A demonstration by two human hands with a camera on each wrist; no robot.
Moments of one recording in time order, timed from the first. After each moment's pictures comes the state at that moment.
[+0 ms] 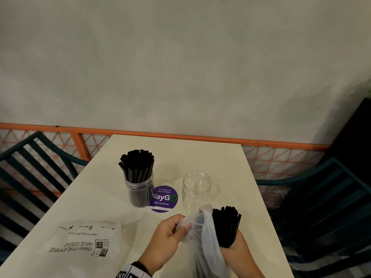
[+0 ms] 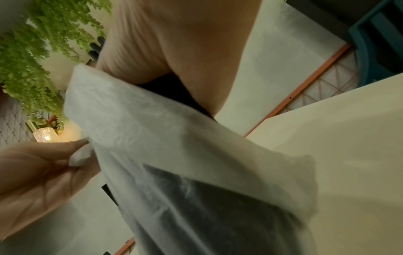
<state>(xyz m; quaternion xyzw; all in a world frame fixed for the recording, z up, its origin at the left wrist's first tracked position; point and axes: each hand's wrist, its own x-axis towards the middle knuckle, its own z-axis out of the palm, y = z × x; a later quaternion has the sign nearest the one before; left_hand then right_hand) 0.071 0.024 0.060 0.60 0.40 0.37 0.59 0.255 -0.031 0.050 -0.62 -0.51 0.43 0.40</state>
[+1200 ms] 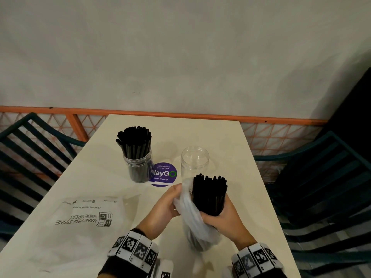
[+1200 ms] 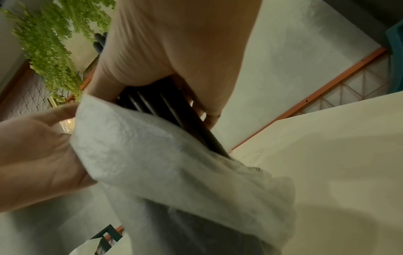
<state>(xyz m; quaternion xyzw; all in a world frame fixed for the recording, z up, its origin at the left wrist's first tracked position) 0.068 0.026 0.057 0.48 0.38 0.33 0.72 0.244 -0.027 0.038 -0.57 -0.52 0.42 0.48</state>
